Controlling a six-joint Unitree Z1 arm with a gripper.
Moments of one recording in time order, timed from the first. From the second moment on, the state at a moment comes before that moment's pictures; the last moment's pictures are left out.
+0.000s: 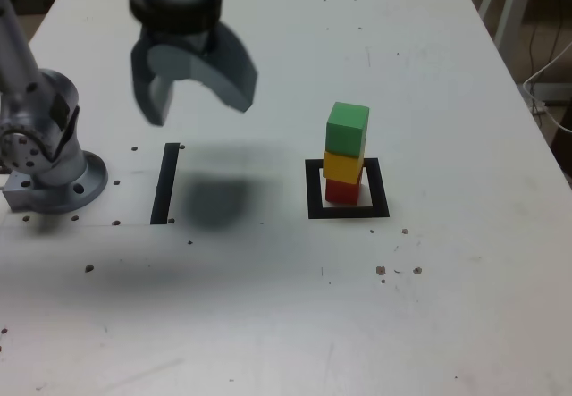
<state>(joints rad) -0.01 1.53 -1.07 1.29 0.06 0.05</state>
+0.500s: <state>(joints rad) -0.01 1.49 -0.82 1.11 -0.02 0.02</state>
